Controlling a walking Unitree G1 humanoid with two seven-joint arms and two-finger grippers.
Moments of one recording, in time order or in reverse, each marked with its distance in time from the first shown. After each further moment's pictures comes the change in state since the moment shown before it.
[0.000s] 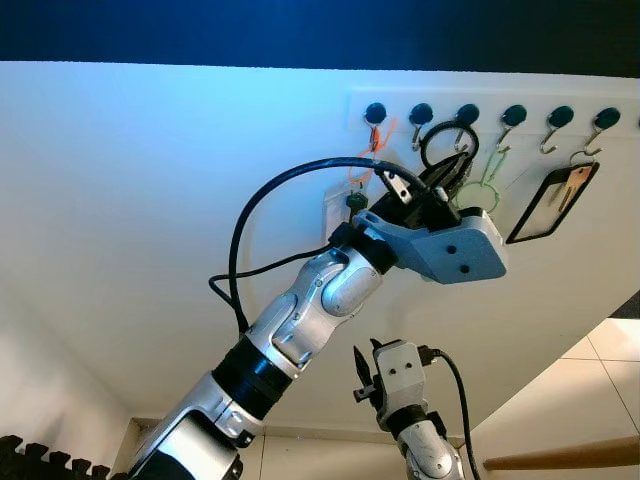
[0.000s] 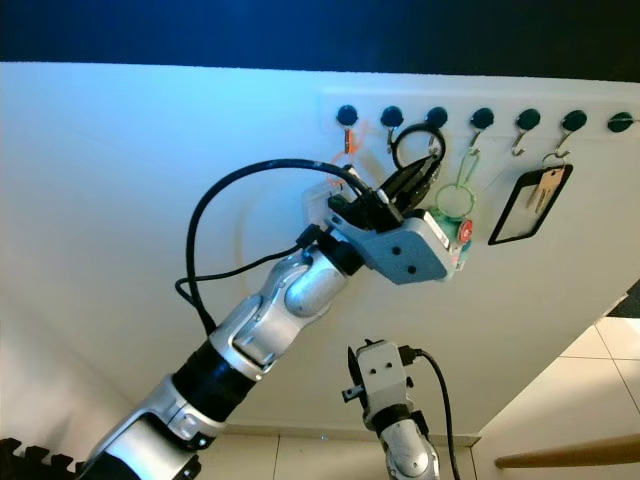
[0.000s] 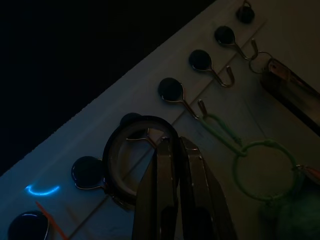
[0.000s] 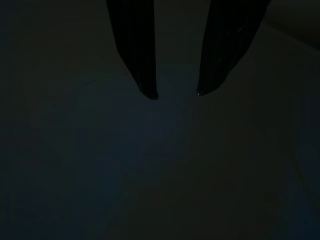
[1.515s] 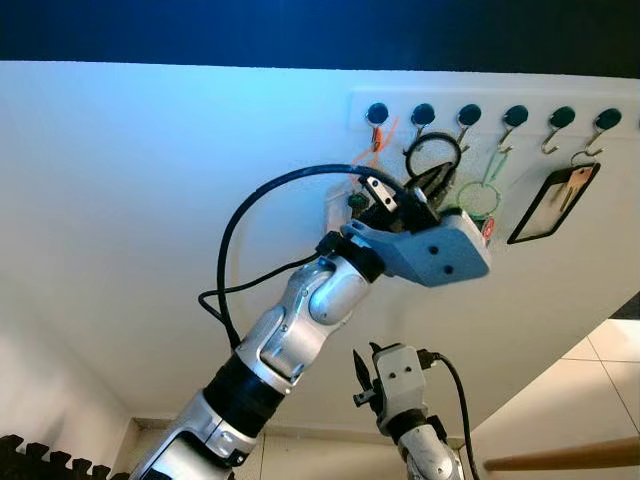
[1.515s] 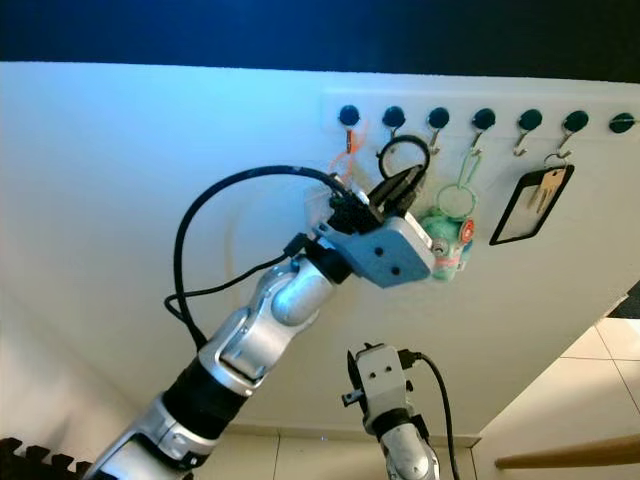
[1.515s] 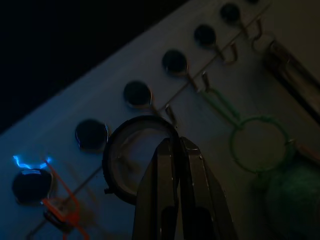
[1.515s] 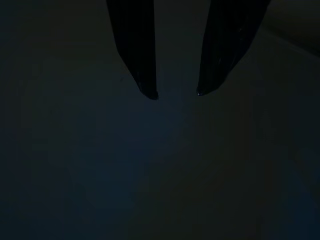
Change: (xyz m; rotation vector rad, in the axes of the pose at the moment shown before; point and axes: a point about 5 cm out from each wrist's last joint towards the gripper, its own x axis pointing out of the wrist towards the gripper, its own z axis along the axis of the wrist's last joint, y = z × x) left arm -0.013 0.004 -0.007 -0.089 0.092 -0.008; right arm -0.004 0.002 -0.003 0.002 0.012 0.009
